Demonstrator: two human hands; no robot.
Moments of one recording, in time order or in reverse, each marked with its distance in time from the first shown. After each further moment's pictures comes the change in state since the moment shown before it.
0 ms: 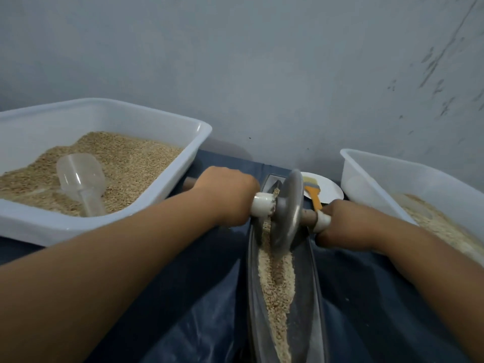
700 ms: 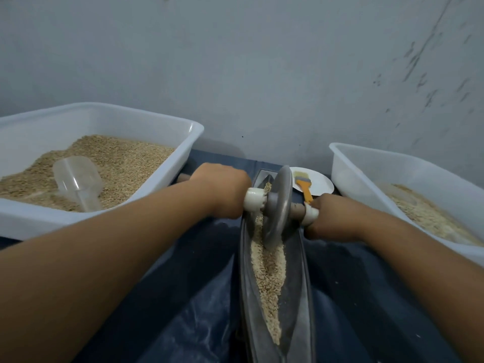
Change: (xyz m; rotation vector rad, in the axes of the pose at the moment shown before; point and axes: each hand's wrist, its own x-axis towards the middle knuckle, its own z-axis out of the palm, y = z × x) left_hand -0.003 0.005 -0.014 -0.033 -0.104 0.006; right_hand -0.006 -0.001 0.007 0.019 0.022 -0.008
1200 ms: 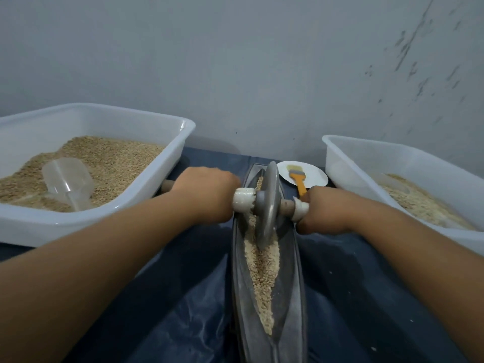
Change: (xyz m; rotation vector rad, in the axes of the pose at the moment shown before) left_hand -0.007 -0.003 0.018 -0.005 0.065 -0.018; right_hand 0.001 -0.002 0.002 -0.078 0.013 -0.050
